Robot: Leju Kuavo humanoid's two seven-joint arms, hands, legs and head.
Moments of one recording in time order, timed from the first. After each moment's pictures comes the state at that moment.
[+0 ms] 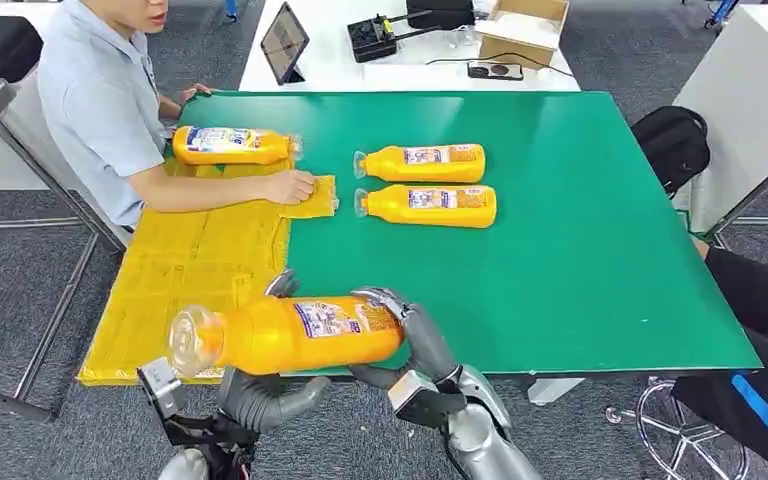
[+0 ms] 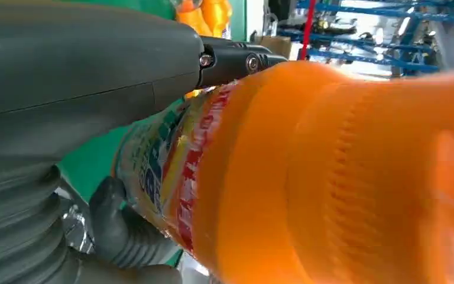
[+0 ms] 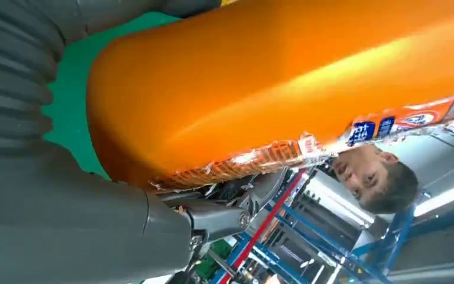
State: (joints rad) left arm 0.09 -0.16 -0.40 -1.59 0.14 -0.25 -0.49; right arm -0.14 0.16 0.36 -1.20 0.41 -0.10 -0.66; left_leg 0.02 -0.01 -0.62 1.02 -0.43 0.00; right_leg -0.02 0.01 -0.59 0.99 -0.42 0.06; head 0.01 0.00
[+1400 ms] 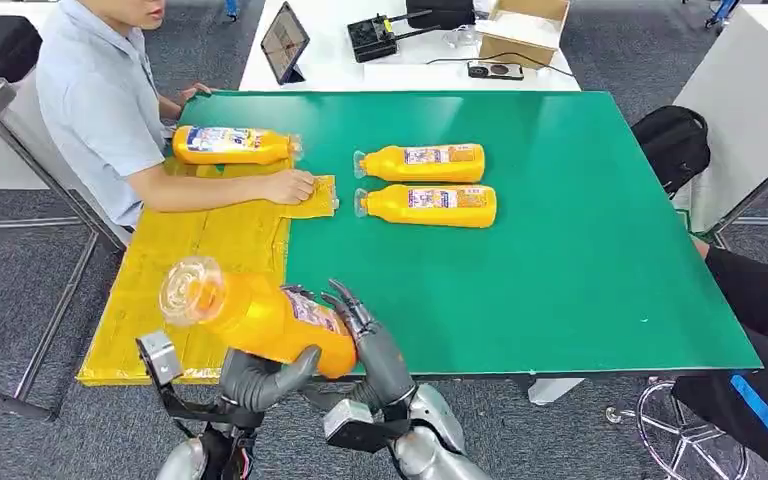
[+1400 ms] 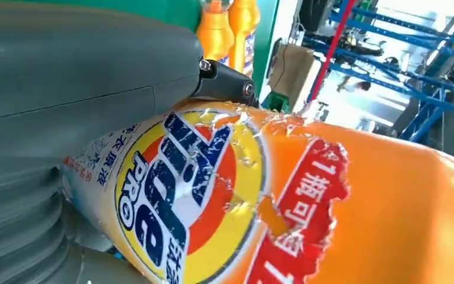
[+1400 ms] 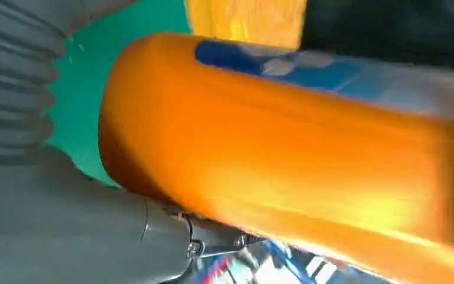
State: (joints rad) left arm 0.06 -0.17 -0.39 -1.57 0.33 -0.17 -0.39; right arm -0.19 0.23 0.55 -0.97 0.45 -0.48 -0.66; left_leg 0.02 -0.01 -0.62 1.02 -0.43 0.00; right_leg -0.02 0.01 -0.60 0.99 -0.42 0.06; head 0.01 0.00
